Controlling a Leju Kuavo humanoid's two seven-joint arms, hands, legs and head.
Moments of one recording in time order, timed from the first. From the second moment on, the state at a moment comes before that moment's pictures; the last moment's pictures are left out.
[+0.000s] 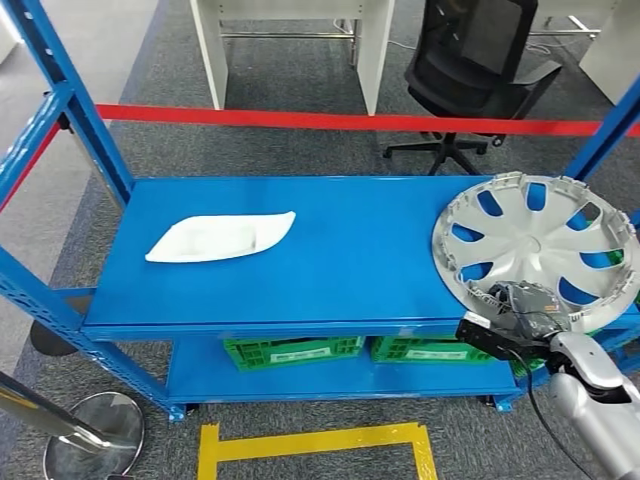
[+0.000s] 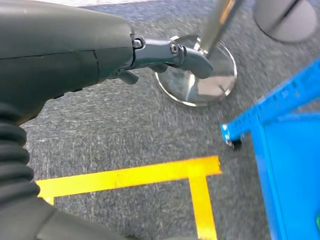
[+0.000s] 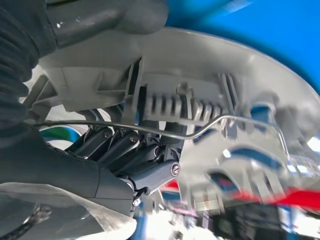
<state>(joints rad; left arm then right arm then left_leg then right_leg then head) -0.07 -0.14 1.07 -0.24 -1.09 0.30 -0.60 -0.09 -0.61 0.18 -1.30 1.00 0.00 -0.01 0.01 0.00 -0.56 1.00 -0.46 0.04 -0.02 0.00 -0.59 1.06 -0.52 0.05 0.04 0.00</state>
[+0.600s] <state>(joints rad) -0.08 -0.16 1.08 -0.24 -1.11 0.32 -0.57 -0.27 -0.59 0.25 -1.49 1.15 -0.10 0.00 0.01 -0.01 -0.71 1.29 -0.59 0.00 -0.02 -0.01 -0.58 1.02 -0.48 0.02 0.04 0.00</state>
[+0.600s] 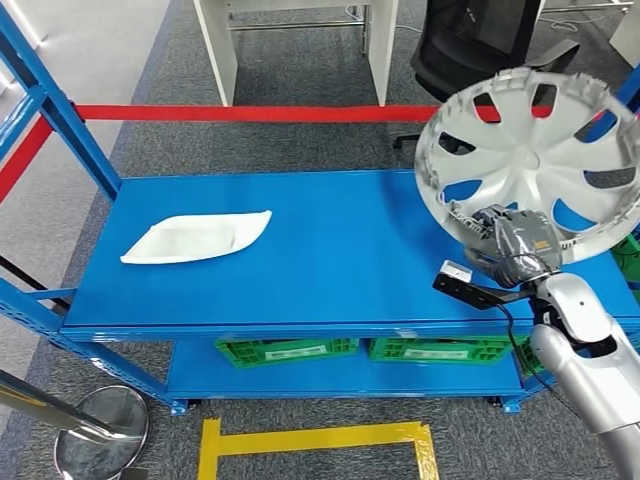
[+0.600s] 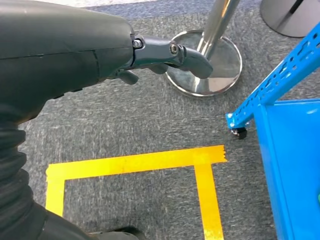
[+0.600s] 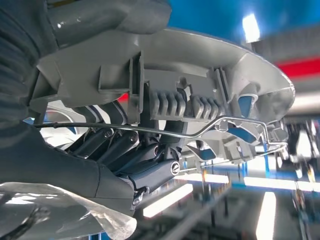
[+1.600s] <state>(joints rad) -0.08 -0.17 1.08 -0.24 -1.10 0.34 -0.55 -0.28 -0.50 0.30 -1.61 1.39 -0.37 0.06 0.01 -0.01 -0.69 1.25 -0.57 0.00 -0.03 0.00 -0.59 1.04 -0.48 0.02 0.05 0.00</state>
